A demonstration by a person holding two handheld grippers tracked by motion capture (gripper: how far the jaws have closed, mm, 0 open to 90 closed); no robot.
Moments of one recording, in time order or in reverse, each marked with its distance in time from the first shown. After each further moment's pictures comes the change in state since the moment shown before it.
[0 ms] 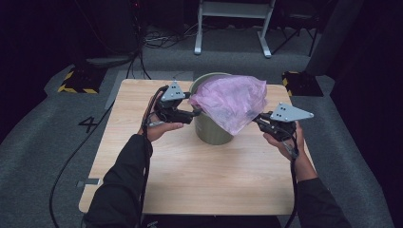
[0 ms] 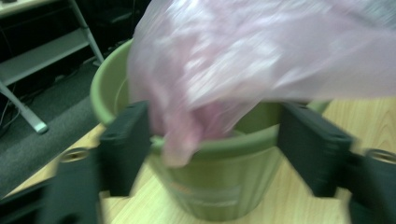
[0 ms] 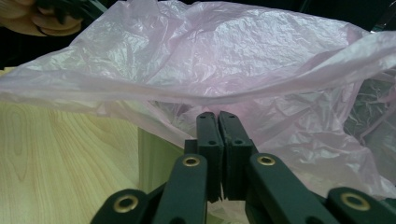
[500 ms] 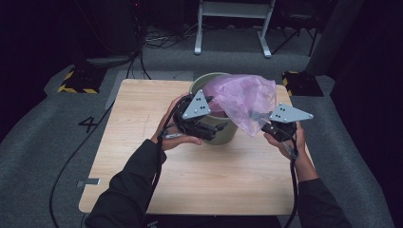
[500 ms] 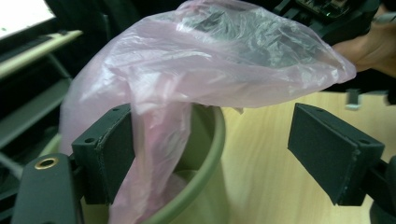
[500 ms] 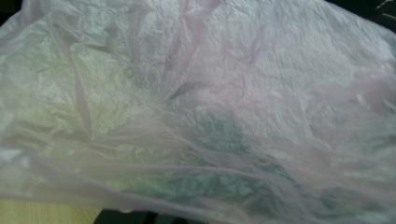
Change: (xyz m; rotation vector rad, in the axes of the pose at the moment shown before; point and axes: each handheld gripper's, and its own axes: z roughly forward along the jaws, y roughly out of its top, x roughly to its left) left arm -0.072 0.045 -0.010 -0.068 -0.035 0.210; right arm 0.003 0.004 -0.003 0.026 -0.040 -0.036
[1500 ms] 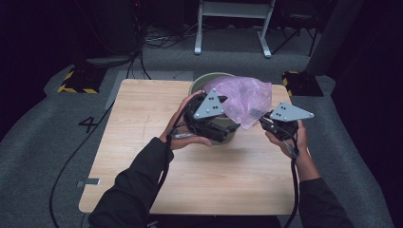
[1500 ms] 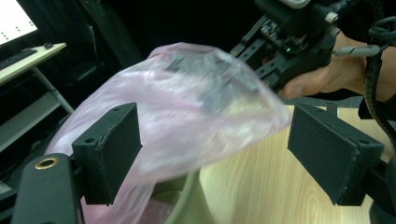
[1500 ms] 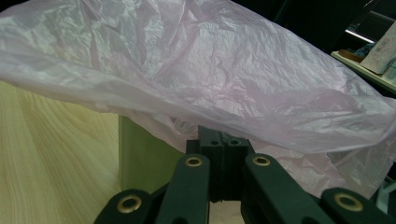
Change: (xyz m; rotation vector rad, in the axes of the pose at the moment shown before) left arm -0.015 0.028 0.010 -0.036 -0.083 0.005; right arm -0.002 0.004 -0.002 0.027 -0.036 -0.016
